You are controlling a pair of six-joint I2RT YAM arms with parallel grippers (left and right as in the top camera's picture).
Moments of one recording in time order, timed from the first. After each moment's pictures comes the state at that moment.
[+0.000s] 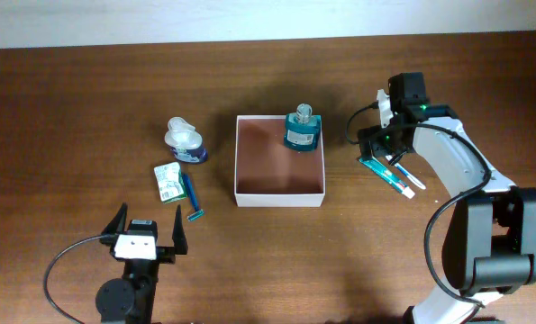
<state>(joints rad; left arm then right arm) 0.02 0.01 0.01 -0.07 0.08 0.08 0.02 1.86 1.32 -0.71 0.07 -0.11</state>
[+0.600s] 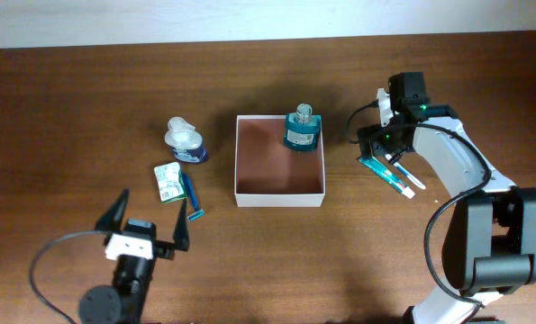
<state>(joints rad) 0.02 0.17 0.22 0.03 0.23 0.09 0.02 1.86 1.32 -0.70 0.07 -0.11</state>
